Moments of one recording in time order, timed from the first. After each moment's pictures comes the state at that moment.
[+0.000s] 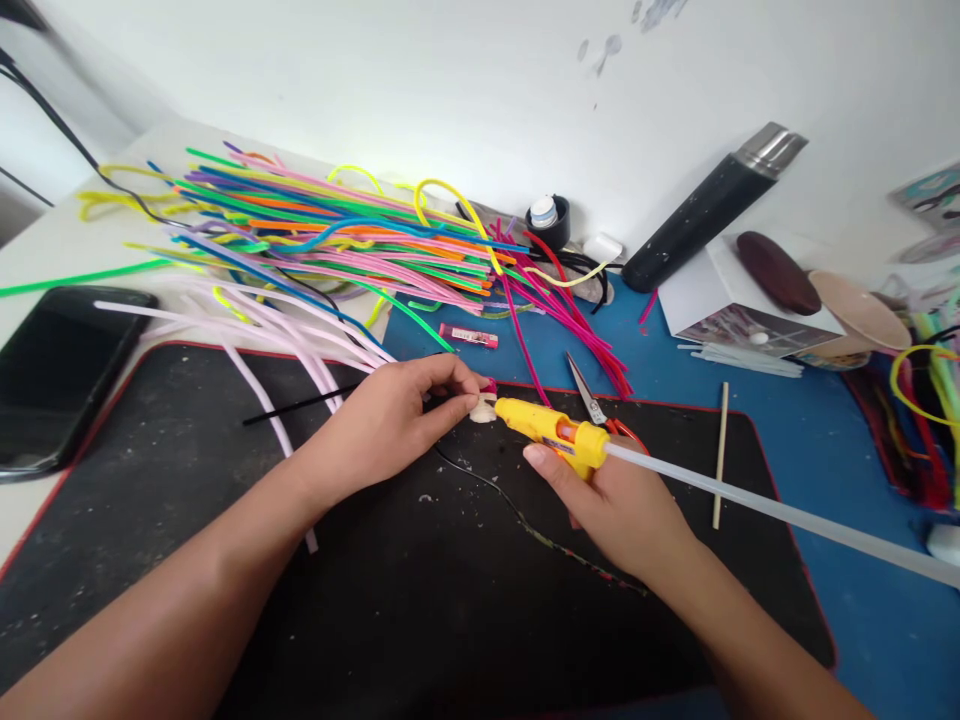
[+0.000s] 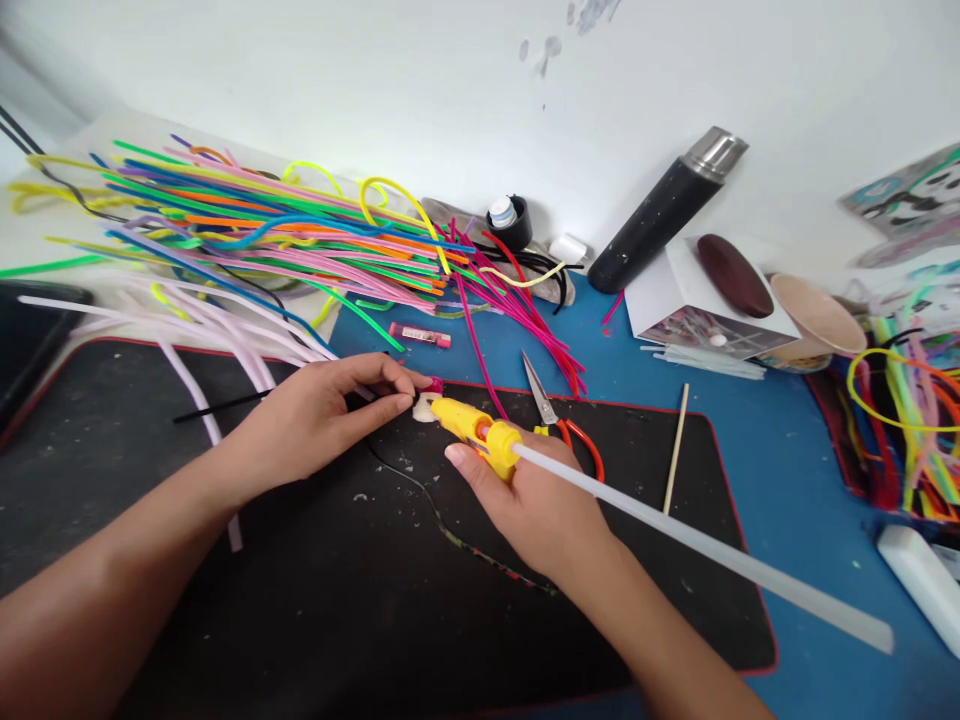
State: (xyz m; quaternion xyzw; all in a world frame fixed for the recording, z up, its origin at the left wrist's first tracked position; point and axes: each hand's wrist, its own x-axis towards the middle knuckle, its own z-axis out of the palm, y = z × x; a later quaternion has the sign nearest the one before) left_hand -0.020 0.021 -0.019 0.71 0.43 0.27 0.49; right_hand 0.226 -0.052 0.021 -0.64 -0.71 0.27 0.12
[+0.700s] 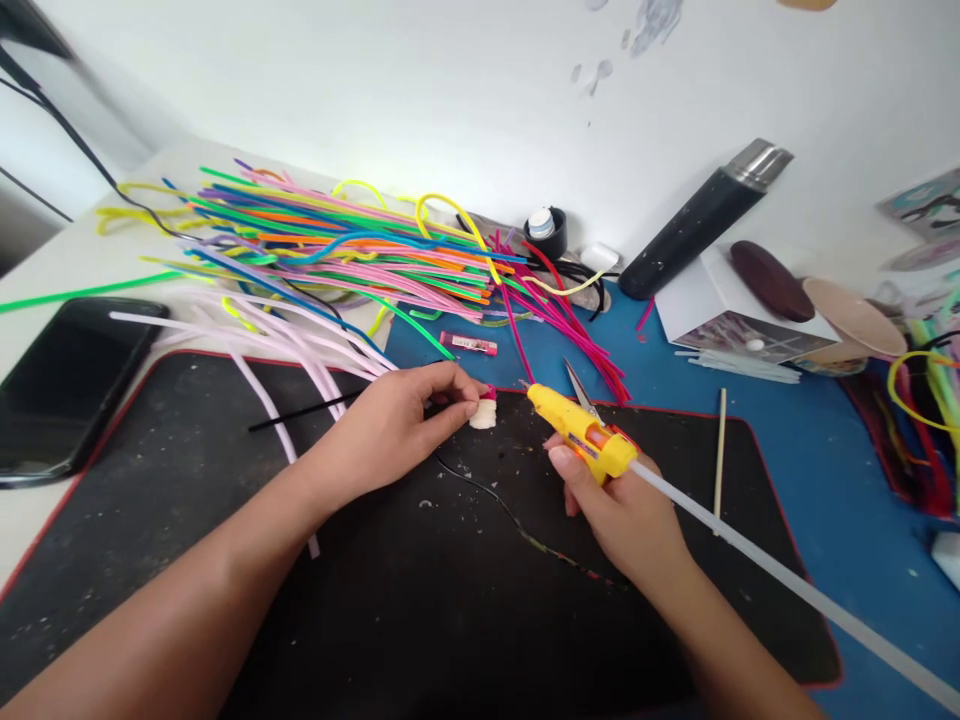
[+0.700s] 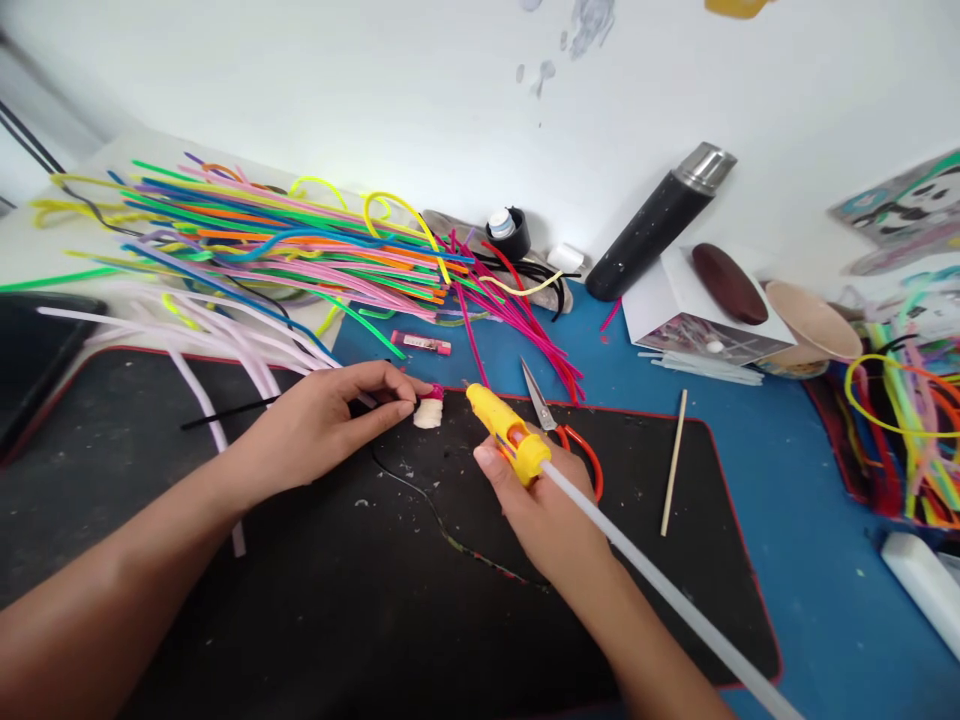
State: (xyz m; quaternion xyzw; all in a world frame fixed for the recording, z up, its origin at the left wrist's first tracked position) left_hand -0.018 0.021 -0.013 0.72 0.43 0.26 0.48; right_hand 0.240 -0.065 0.001 -0.69 -0.61 0.31 0.22
